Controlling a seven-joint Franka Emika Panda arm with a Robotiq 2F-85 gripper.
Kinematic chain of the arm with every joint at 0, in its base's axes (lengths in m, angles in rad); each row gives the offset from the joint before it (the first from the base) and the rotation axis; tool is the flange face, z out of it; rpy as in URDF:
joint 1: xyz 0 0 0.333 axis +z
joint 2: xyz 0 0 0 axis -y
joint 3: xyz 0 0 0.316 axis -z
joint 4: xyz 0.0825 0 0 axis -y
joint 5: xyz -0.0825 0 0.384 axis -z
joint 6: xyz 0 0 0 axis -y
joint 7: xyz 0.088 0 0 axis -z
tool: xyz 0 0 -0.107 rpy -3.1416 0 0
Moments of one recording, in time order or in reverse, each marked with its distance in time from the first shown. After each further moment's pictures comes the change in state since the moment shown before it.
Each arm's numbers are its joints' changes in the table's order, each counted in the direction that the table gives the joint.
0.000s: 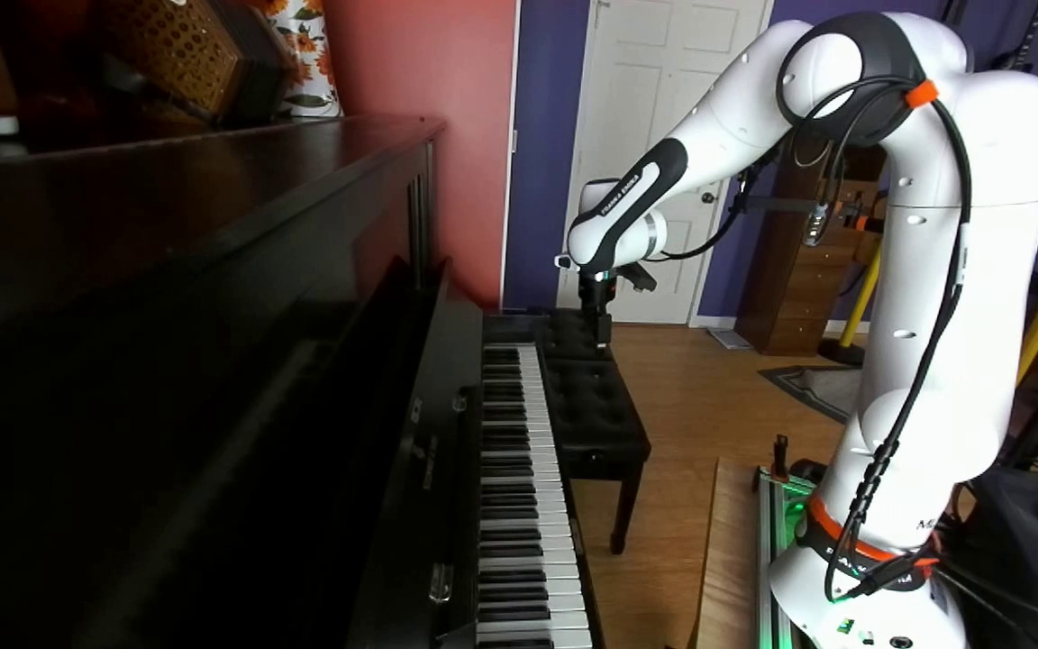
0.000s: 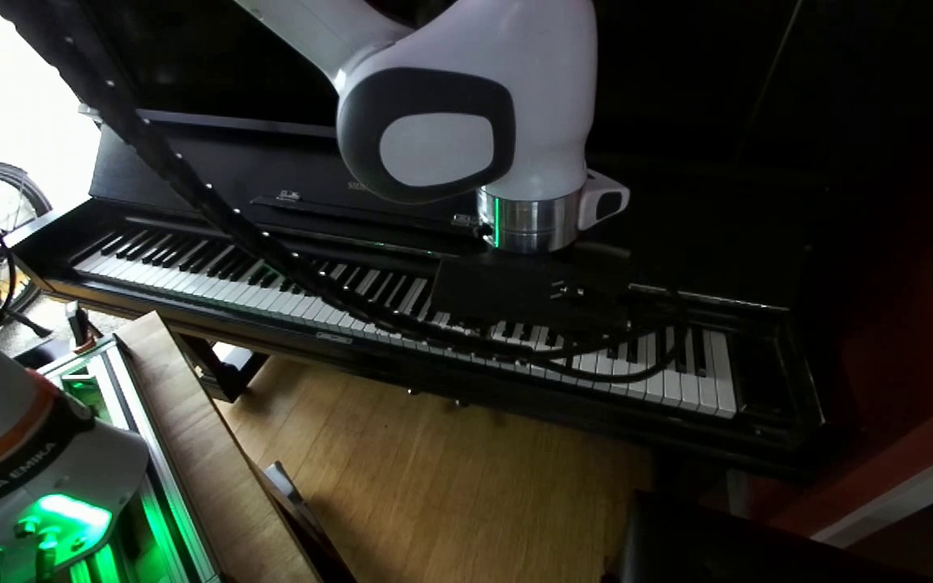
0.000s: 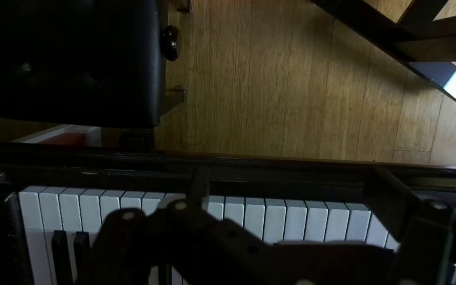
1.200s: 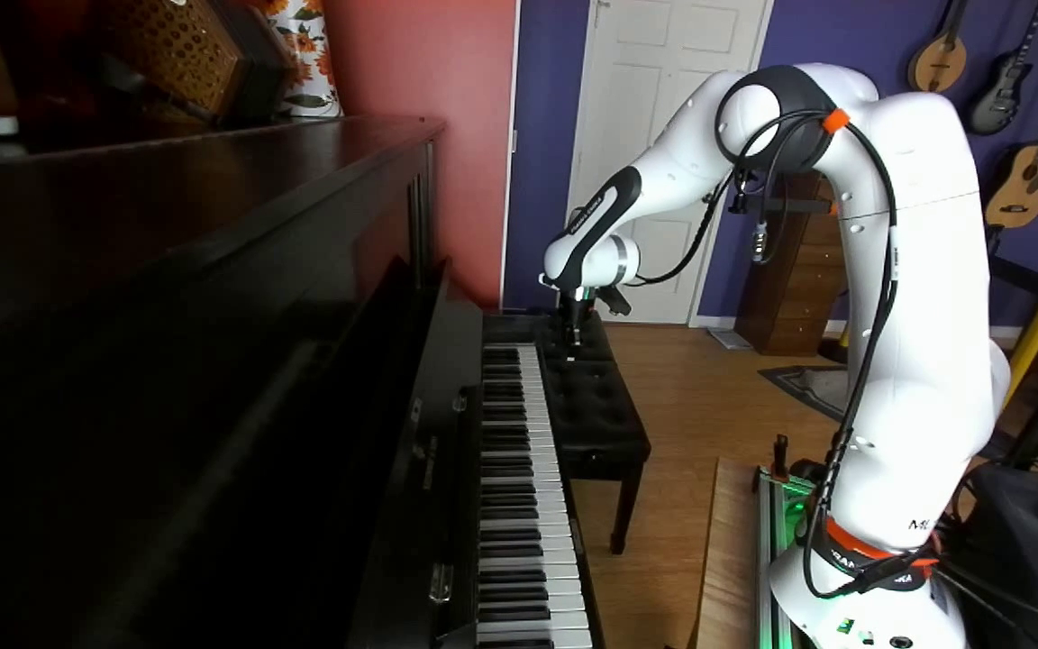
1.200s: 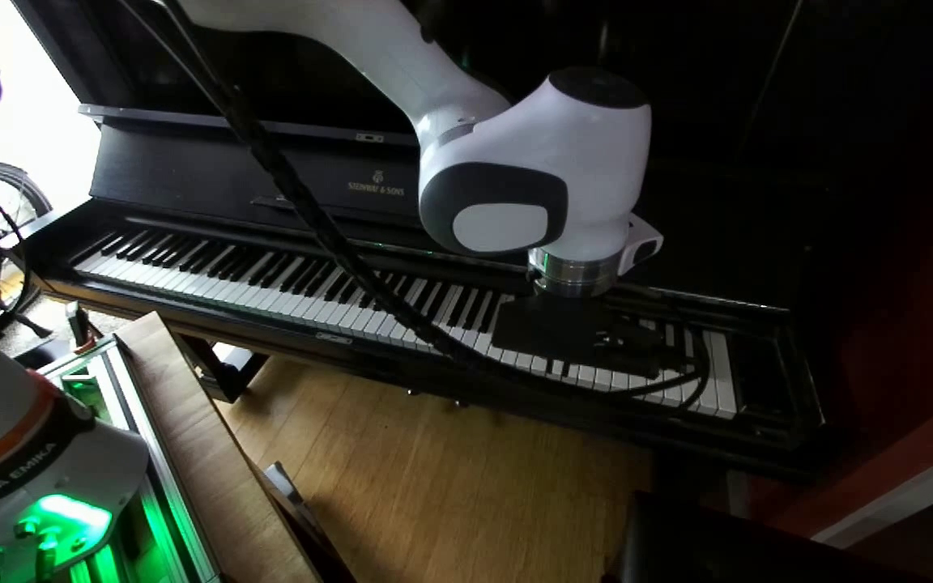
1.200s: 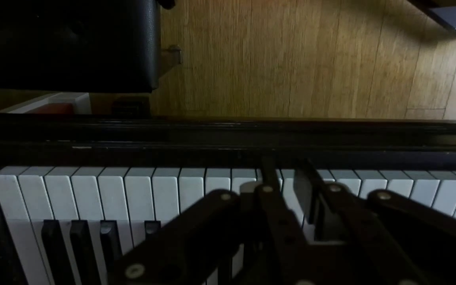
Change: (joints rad) arm -0.152 -0.227 -0.163 0.163 -0.204 0.078 -0.115
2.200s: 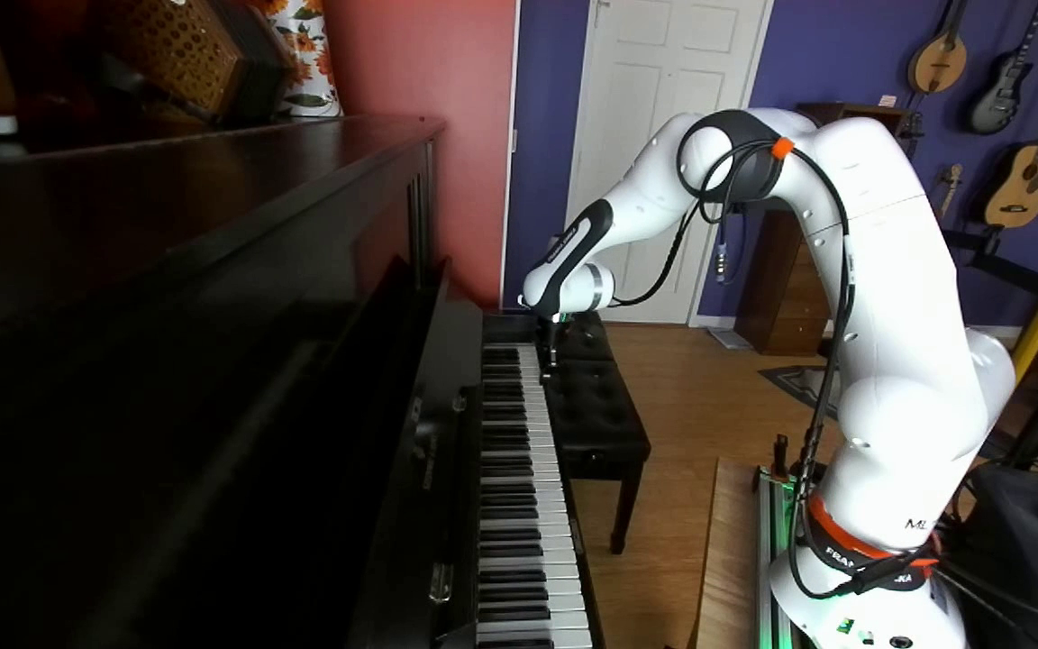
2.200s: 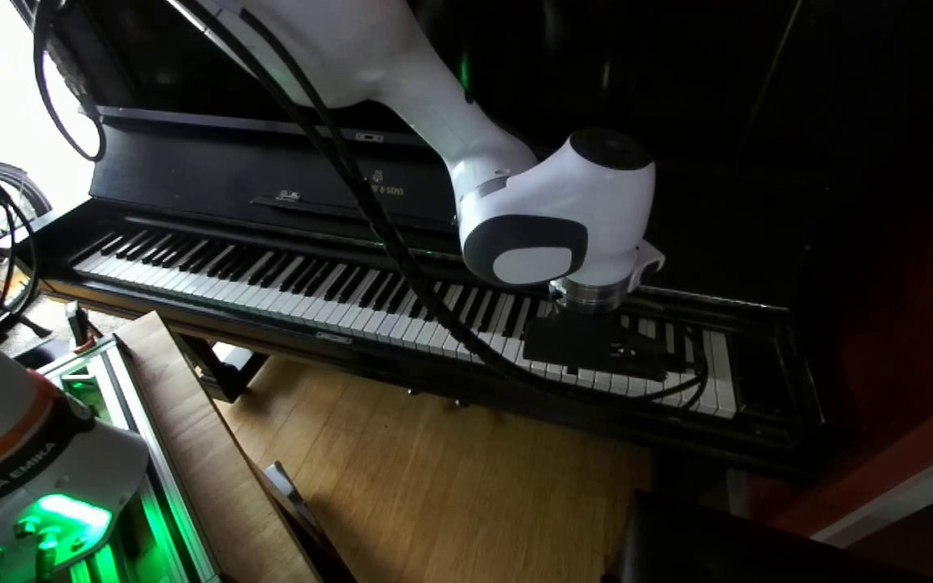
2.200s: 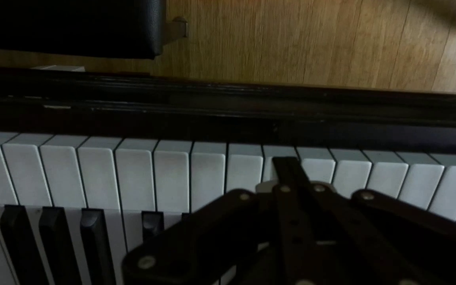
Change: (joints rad) arm -0.060 -0.198 -0.107 0.151 -0.001 0.080 0.000
